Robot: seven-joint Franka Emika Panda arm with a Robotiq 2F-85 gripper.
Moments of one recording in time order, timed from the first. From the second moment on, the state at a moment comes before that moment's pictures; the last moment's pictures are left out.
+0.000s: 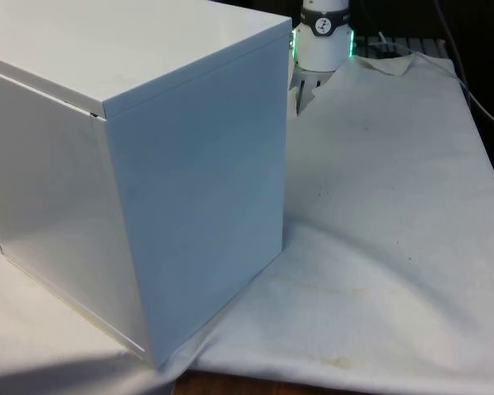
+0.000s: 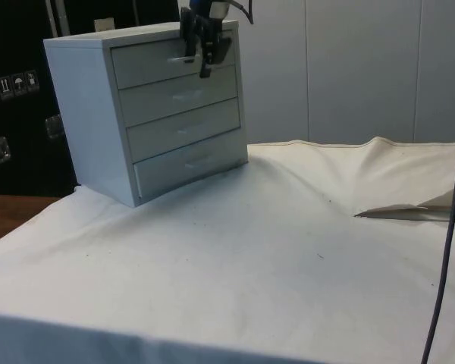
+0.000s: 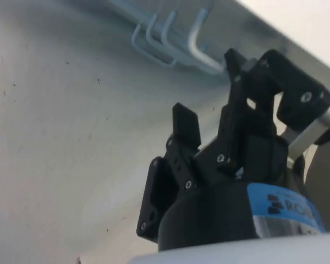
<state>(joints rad) 0.37 0.00 -0.61 -2.27 -0.30 2.73 -0.99</state>
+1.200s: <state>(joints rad) 0.37 -0.15 -0.59 -2.35 -0.34 2.67 -1.02</state>
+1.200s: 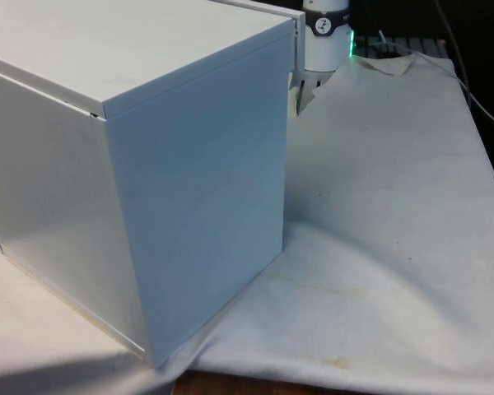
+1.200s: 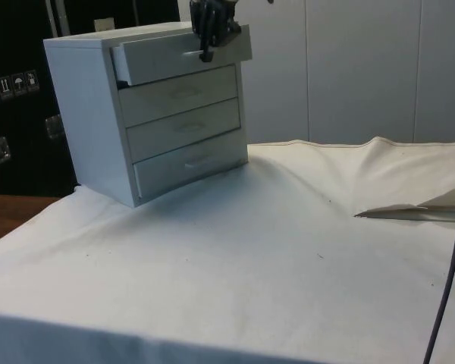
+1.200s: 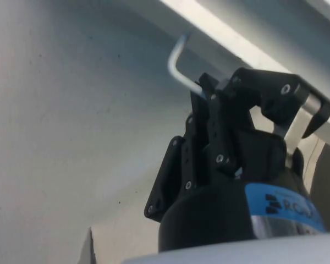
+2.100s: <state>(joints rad) 0.37 -0.33 -0.56 -2.53 -0.55 2.67 -0.83</state>
